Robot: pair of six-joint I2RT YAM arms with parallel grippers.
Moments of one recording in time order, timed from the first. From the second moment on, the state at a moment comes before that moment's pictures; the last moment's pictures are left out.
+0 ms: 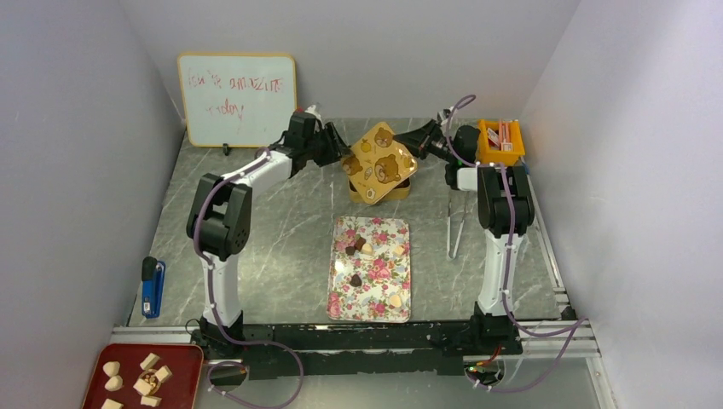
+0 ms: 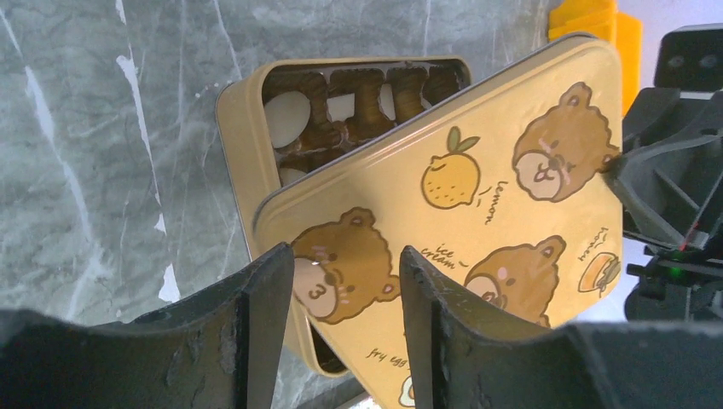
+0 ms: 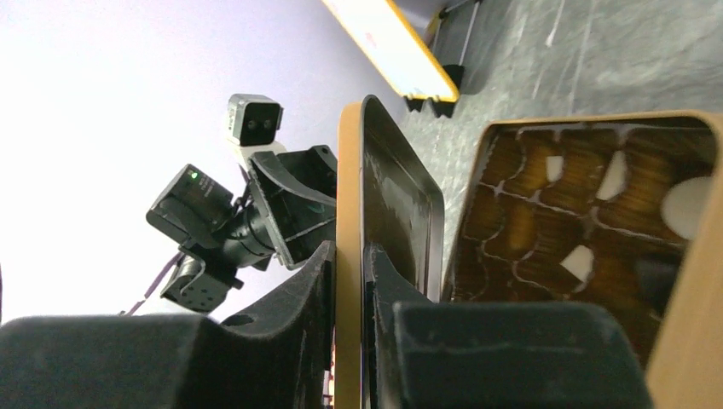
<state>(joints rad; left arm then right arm) -0.38 2.05 1.56 -0.06 0.27 -0.72 0.05 2.22 1.33 0.95 -0.93 1.34</state>
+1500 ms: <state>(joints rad) -0.34 1.91 1.20 0.25 0.26 -0.85 0.18 2.26 1.37 0.95 -0.64 1.40</state>
